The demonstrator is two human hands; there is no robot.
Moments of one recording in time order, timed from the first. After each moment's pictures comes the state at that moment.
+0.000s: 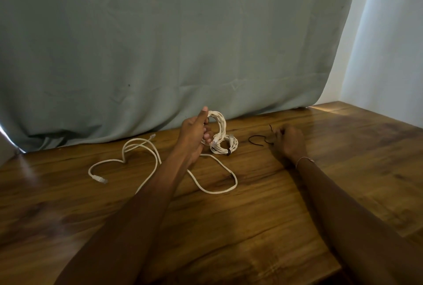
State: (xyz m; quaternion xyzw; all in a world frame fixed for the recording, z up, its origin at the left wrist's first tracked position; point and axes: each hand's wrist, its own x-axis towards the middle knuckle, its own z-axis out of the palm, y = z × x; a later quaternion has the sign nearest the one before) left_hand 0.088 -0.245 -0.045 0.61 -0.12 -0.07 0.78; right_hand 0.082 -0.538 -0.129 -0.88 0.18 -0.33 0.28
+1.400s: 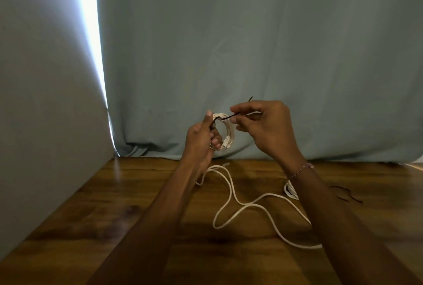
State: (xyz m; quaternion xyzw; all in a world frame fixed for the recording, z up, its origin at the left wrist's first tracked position) left_hand 0.104 -0.079 0.013 0.52 -0.12 0.10 0.84; right_hand 0.057 -0.226 0.058 -0.78 -0.22 -0.35 0.47
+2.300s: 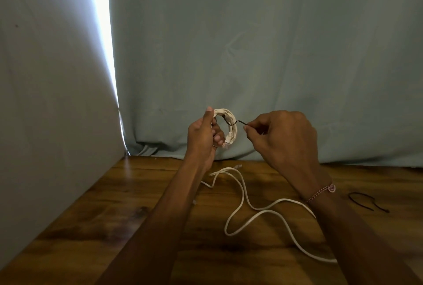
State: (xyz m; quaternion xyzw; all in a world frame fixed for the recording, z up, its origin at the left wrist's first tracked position) left_hand 0.110 -0.061 0.018 0.52 -0.09 0.15 0.83; right_hand 0.042 -0.214 0.046 -0.85 -0.13 -0.47 0.19
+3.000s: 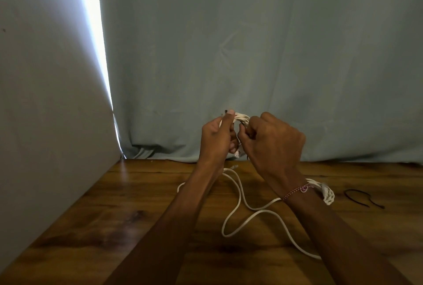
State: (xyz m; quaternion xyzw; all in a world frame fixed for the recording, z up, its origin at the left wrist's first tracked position) left_hand 0.092 -0.096 0.019 0.61 -0.14 0.18 0.76; right_hand 0.066 -0.207 0.019 -0.80 -0.10 -0.59 0.12
